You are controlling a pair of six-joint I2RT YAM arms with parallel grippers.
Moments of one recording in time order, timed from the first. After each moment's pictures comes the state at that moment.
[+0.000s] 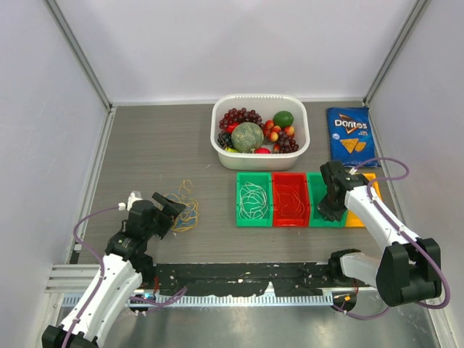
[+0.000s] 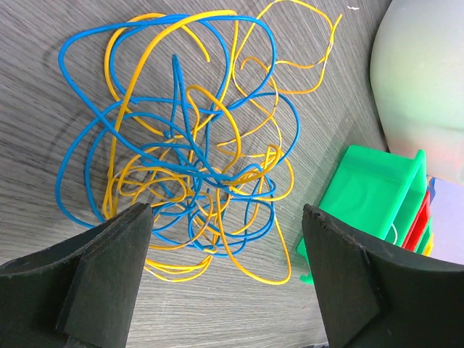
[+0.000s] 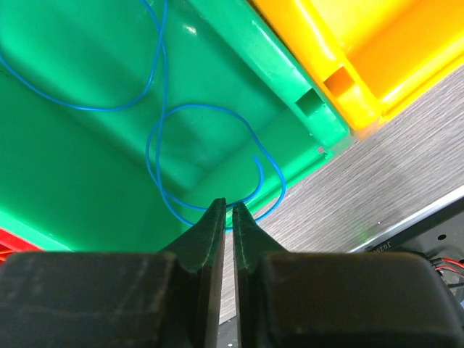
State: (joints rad) left arm -0.29 0.47 0.24 -0.47 -0.03 -1.16; right arm 0.17 1.16 0.73 -0.97 0.24 0.94
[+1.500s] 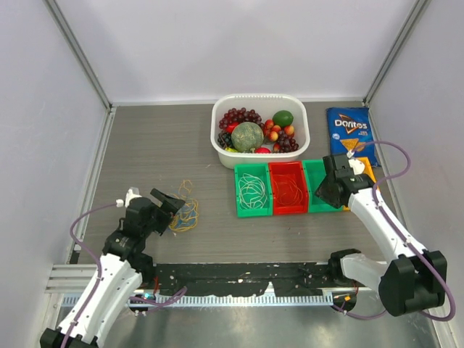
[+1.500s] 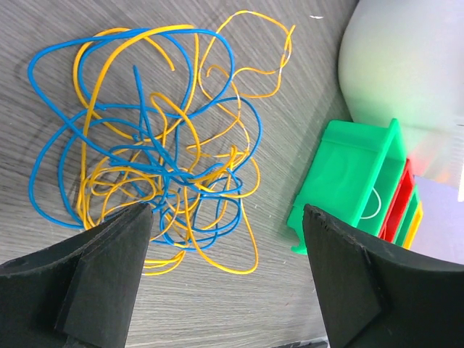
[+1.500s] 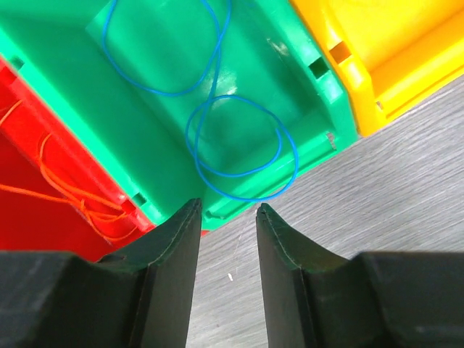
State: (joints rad) left arm -0.29 0.48 0.30 -0.49 -0.03 -1.16; right arm 0.18 1.10 0.79 -0.79 0.27 0.78
